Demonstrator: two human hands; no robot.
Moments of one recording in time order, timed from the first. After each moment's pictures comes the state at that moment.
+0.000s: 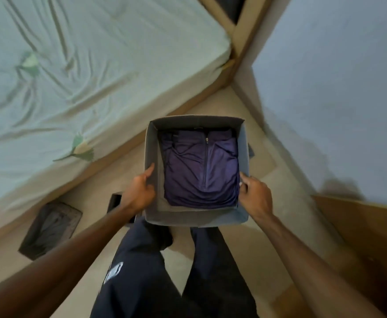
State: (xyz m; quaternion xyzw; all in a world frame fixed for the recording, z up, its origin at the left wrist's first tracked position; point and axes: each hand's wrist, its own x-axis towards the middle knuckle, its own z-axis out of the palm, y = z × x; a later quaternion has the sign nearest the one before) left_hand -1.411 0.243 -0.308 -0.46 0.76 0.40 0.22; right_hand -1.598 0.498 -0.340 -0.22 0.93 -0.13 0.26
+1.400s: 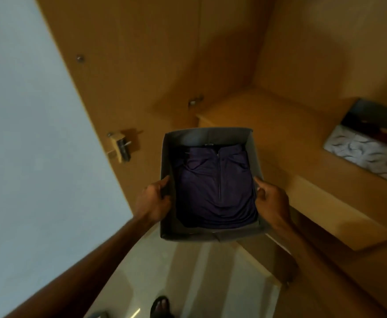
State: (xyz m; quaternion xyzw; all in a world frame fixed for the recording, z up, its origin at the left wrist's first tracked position) left_hand -1.642 0.818 -0.042 0.41 0.81 0.33 0.25; right_hand -1.382 0.972 -0.046 0.54 0.77 -0.25 -0.23
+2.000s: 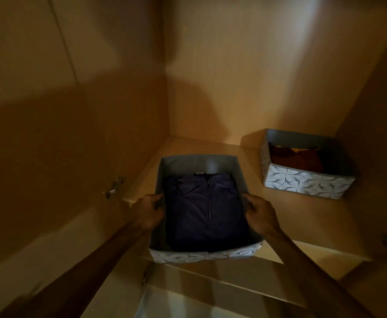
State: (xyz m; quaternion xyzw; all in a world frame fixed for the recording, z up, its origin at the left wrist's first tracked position) left_hand -1.688 1.161 0.009 0.65 0.67 0.26 0.25; right_hand -1.383 1.173 -0.013 0.69 0.64 -0.19 -0.28
